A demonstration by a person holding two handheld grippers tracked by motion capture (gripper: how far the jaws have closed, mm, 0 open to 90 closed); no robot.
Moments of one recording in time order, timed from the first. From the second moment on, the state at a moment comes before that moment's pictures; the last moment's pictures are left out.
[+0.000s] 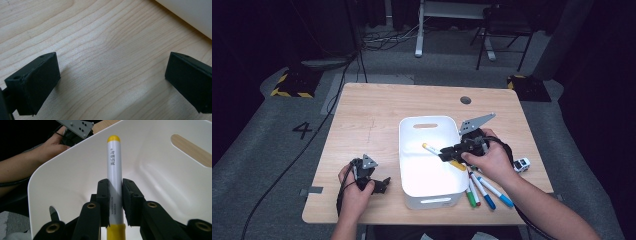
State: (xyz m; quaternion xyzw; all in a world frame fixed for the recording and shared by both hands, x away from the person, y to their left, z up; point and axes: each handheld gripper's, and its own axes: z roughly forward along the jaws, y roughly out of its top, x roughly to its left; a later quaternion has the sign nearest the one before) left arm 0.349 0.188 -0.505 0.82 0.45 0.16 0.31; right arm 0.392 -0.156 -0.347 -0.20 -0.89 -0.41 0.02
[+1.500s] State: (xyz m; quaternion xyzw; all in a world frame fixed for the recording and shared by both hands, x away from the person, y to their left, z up) left arm 0.349 0.188 -0.505 0.82 0.45 0.15 0.31; right arm 0.361 -0.133 -0.372 -0.14 -0.94 -0.30 0.02
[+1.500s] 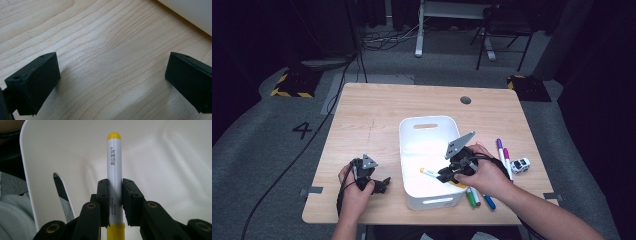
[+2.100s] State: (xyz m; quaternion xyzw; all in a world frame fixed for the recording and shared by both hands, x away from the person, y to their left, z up) left arm 0.349 0.188 -0.505 0.82 0.45 0.15 0.31; right arm 0.354 -0.140 -0.358 -0.14 -0.93 -0.35 0.00
